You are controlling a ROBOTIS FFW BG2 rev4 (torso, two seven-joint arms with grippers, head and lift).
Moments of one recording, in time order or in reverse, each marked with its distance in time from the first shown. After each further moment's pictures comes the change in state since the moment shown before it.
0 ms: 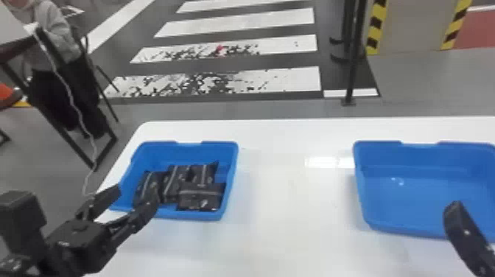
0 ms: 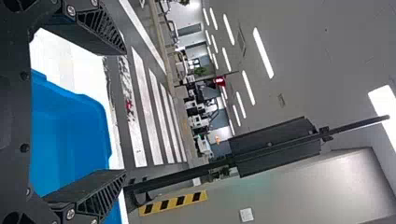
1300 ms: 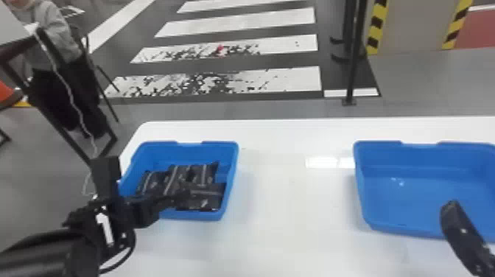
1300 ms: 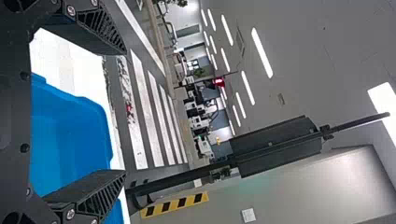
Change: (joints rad) left arm -0.481 0.150 -0.135 0.475 -0.077 0.356 -0.019; right arm -0.012 0.000 0.008 0.015 -0.013 0.000 0.001
